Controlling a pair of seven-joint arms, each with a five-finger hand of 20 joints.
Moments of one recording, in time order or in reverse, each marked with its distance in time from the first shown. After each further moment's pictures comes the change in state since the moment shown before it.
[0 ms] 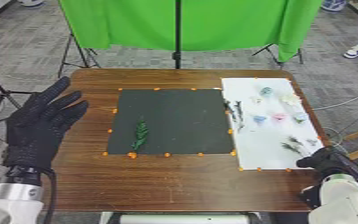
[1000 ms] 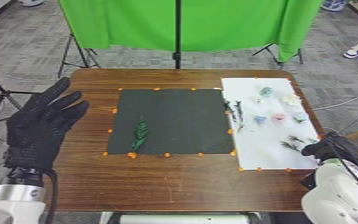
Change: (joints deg) left arm 0.2 1.3 1.2 0.1 -1.0 1.1 2.5; right arm 12.6 2.4 -8.1 6.6 -5.1 -3.9 3.1
